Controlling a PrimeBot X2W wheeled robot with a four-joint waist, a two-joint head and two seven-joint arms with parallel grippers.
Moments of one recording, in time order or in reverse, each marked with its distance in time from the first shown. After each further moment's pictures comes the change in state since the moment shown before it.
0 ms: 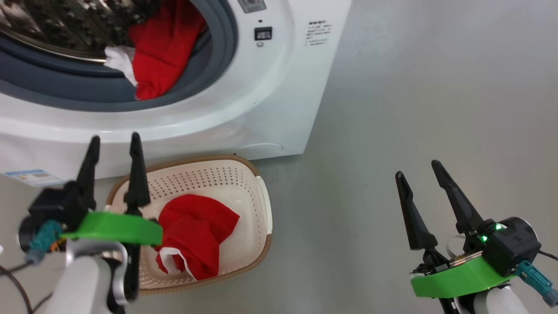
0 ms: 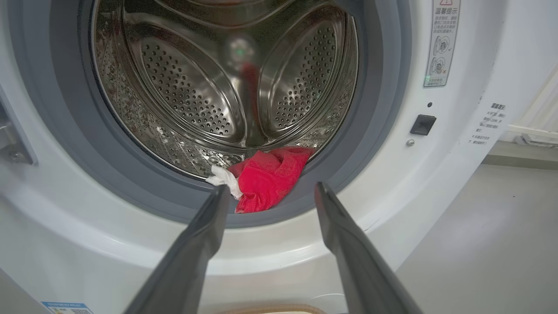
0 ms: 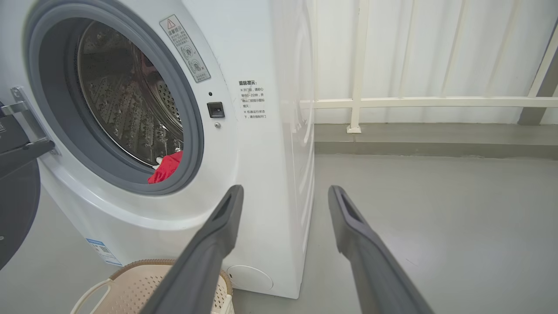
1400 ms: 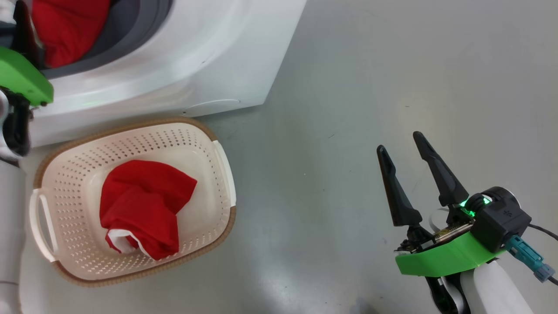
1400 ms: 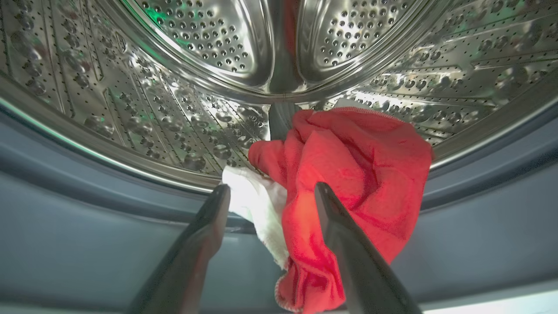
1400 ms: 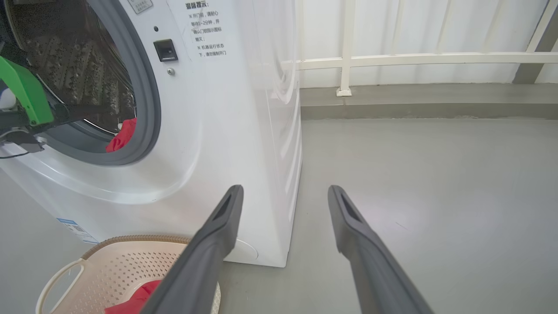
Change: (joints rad) left arm -0.665 0.142 0.051 0.594 -0.086 -0.114 0.222; right arm -0.120 -0.001 0.064 0.016 0.042 0.000 0.000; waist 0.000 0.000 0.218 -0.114
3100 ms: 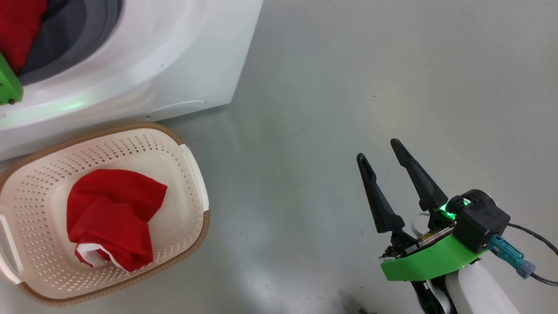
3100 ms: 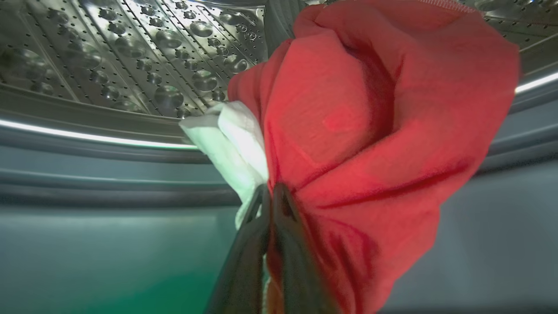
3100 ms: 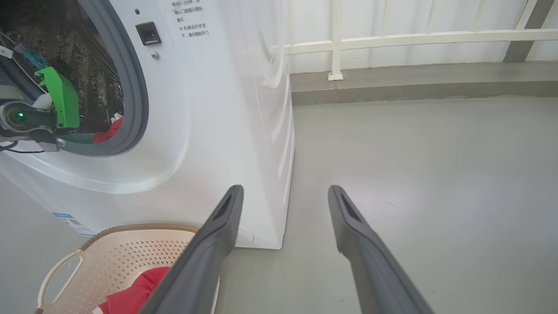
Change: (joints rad) left arm -0.211 0.064 -0.129 0.358 0.025 -0.034 0.191; right arm -0.016 0.000 0.070 0.036 0.044 0.000 0.000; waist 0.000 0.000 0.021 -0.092
